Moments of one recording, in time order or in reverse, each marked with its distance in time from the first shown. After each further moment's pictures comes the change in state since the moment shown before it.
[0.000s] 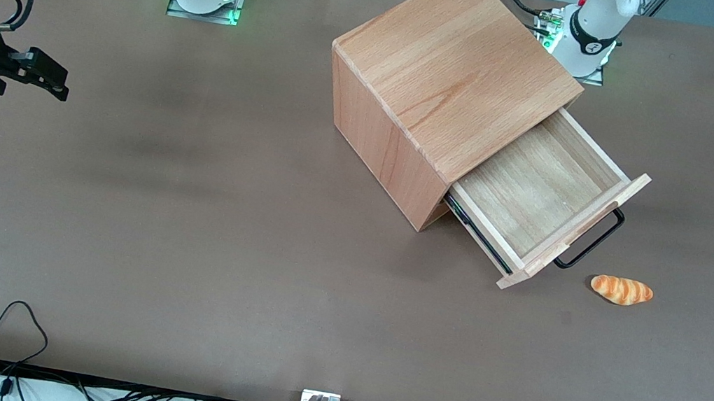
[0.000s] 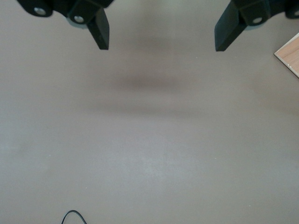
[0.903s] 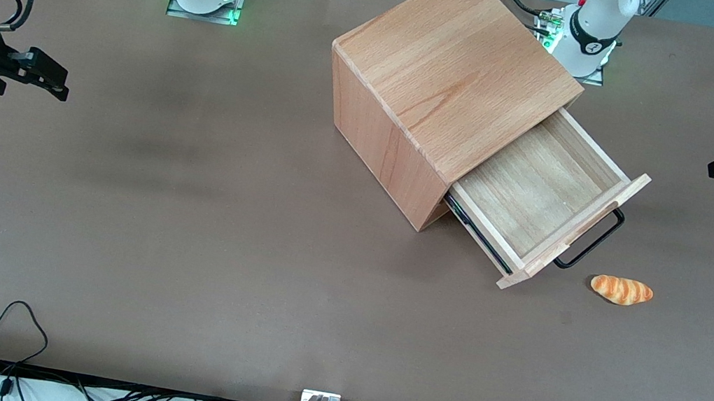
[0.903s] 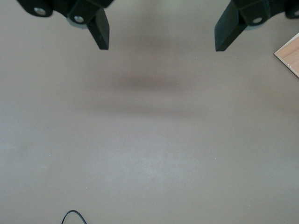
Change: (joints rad) arm 0.091 0.000 -0.113 -0.001 0.000 0.009 0.002
